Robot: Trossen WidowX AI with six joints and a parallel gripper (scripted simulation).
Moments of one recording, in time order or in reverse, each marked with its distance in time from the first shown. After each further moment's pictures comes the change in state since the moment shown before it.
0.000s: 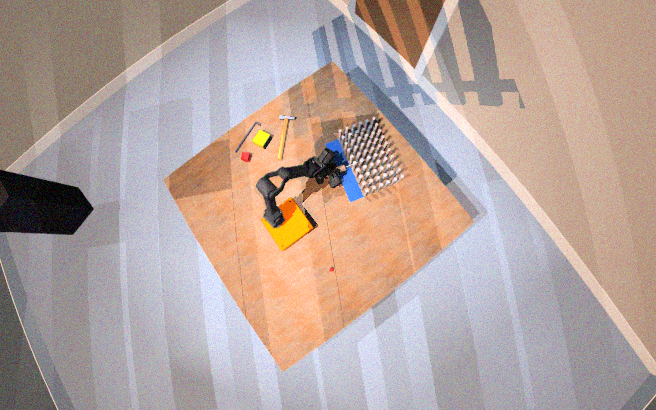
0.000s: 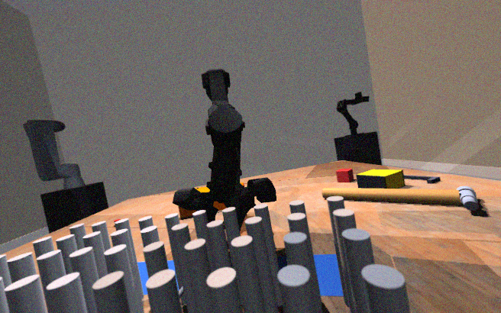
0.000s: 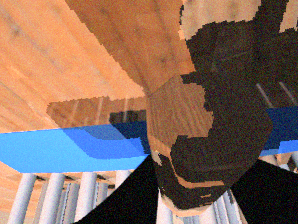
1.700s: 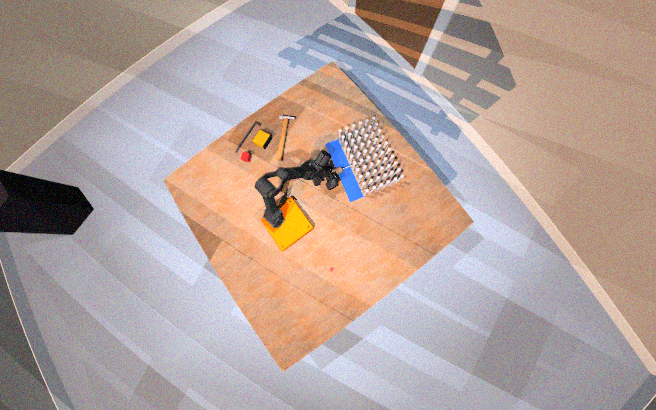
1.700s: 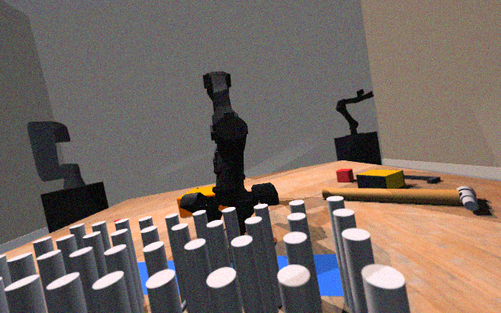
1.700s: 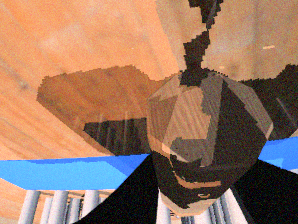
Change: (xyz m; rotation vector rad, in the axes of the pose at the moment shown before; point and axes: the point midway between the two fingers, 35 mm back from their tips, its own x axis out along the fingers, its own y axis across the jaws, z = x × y) arm 0.001 -0.001 0.023 -0.002 -0.006 -0.007
